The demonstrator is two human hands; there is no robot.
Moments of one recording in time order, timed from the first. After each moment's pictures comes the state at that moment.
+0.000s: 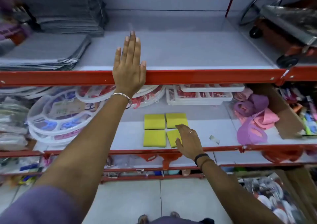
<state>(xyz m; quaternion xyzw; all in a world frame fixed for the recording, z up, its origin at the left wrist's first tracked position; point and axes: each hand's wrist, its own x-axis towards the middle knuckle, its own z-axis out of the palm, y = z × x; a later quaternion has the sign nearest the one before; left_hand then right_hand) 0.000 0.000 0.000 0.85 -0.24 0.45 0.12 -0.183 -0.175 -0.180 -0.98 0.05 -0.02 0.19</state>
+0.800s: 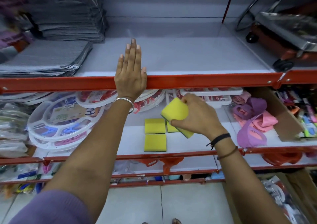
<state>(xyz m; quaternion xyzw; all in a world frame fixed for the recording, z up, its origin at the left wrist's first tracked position) 0.001 -0.001 -0.003 0.84 -0.22 0.48 0.11 -0.178 -0.156 0.012 -0.98 0.08 -0.05 0.17</state>
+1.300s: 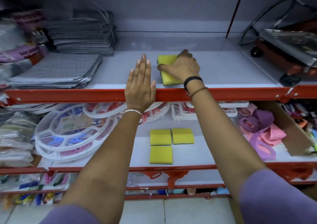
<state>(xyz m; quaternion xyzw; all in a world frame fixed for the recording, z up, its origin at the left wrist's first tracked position) 0.002 0.000 -0.002 0.84 -0.22 0.48 0.11 -0.024 -0.135 0.097 -0.93 0.21 -0.18 0.26</state>
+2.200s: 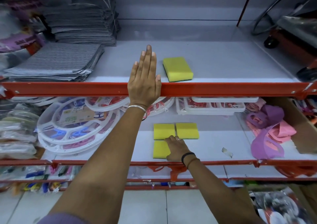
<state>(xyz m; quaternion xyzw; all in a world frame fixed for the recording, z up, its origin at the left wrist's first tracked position) 0.004 -0.001 -0.006 0.83 -0.22 0.49 0.11 -0.113 -0.115 -0.183 -0.97 0.00 0.20 0.10</state>
